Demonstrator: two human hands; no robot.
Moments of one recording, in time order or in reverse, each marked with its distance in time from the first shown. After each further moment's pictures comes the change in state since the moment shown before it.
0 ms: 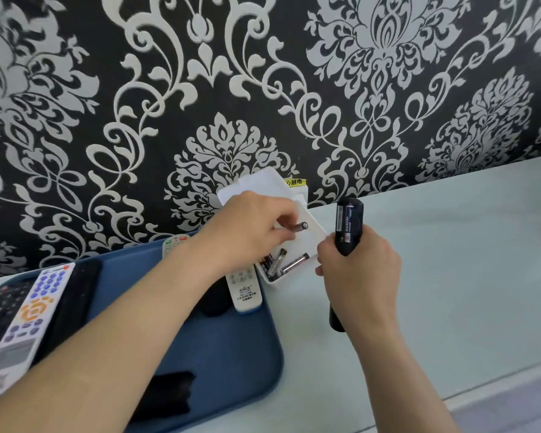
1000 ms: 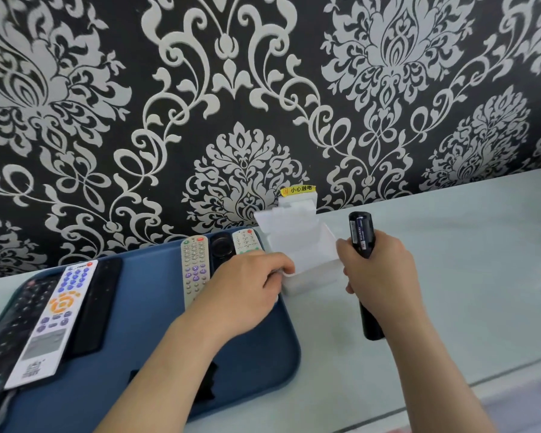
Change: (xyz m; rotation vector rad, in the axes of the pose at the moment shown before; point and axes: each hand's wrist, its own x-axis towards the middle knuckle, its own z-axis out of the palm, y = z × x) left_hand -0.069 -0.013 0.030 -0.098 0.007 -0.146; right_hand 0.000 -0.008 -0.023 -0.080 -0.178 0.060
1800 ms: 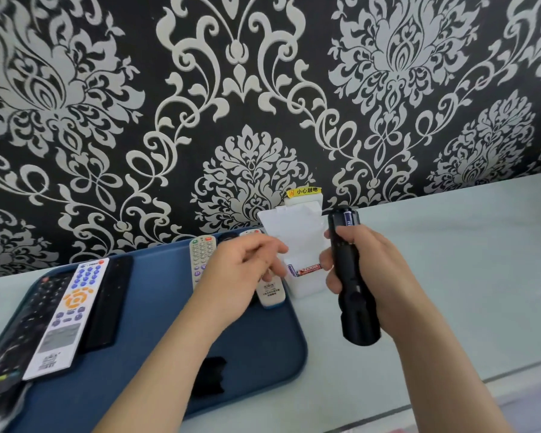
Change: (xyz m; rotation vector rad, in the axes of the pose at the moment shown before) left_hand -0.013 0.007 -0.019 -0.641 0.180 -0.146; right_hand -0.013 -0.027 -0.008 0.696 -0.414 0.188
